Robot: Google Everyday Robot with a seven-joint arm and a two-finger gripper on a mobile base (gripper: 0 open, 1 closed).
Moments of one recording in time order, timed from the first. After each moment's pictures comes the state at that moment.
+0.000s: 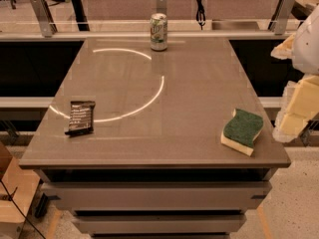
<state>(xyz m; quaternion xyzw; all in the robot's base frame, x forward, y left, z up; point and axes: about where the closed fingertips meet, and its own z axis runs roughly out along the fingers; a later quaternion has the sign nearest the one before) 0.438 -0.217 0.976 -0.60 0.78 -0.03 0.16</state>
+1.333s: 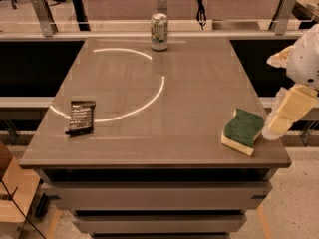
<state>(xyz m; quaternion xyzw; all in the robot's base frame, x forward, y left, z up) 0.469 -0.227 0.942 -0.58 0.79 0.00 0.21</state>
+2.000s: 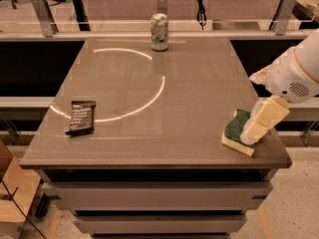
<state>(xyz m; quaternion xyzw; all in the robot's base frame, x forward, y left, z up) 0.488 -0.210 0.893 -0.56 0.80 0.07 0.22</state>
